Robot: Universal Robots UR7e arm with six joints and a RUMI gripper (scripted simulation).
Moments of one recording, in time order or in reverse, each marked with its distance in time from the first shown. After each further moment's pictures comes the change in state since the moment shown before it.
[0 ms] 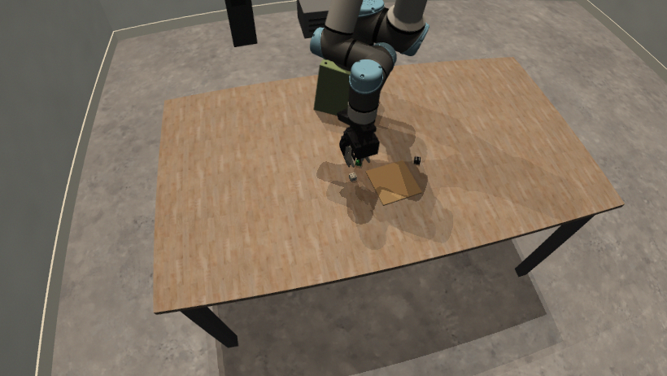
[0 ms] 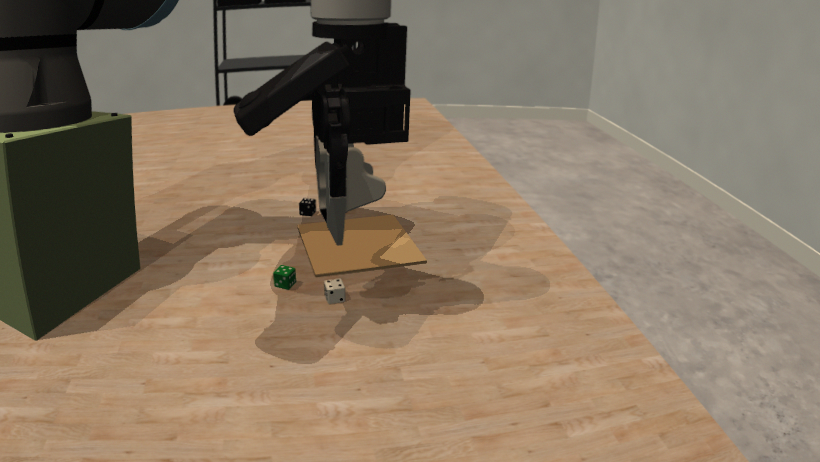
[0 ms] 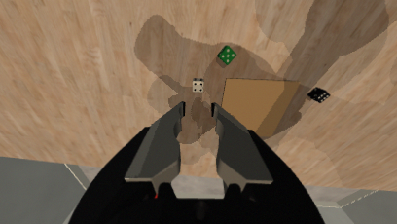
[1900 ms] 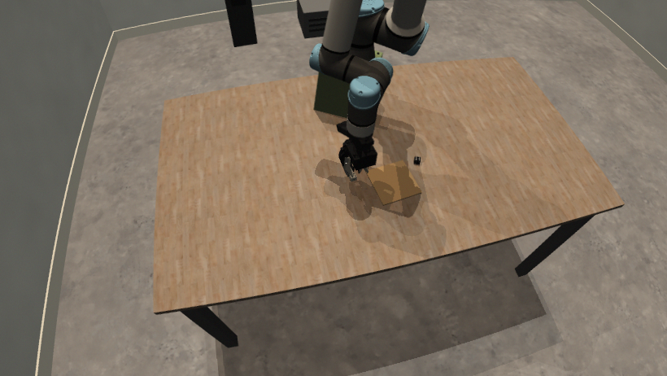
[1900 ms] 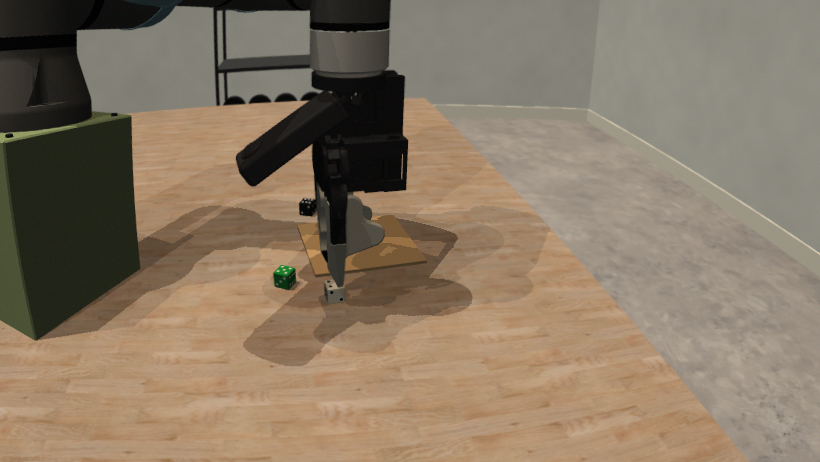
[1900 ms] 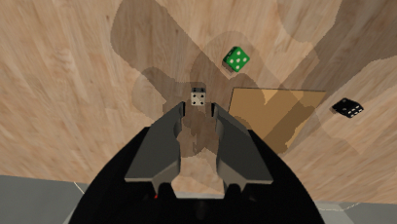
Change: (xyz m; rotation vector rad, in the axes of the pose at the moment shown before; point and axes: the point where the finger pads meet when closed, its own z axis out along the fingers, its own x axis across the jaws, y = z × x) arm 0.000 0.000 0.049 0.000 0.000 0.000
